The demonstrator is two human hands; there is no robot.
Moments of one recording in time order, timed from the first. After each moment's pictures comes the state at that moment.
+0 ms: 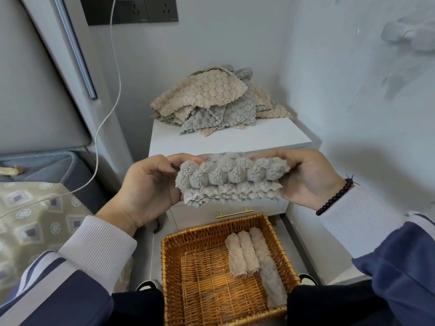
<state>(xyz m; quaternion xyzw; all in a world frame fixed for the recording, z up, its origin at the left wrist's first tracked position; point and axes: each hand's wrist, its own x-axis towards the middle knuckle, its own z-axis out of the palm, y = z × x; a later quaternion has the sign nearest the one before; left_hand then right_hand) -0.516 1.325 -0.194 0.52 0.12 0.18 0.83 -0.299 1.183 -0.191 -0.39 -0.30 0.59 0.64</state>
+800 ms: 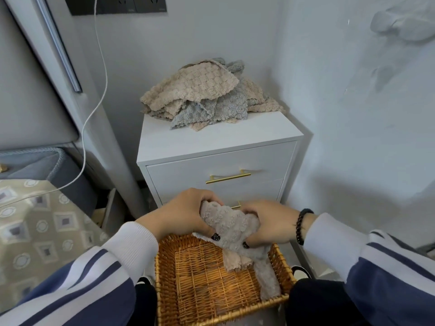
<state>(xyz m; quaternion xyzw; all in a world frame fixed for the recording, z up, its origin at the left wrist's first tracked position) -0.479 1.309 -0.257 0.89 0.24 -0.02 0.39 -0.317 1.167 -0.254 -0.74 -0.59 0.32 0.08</state>
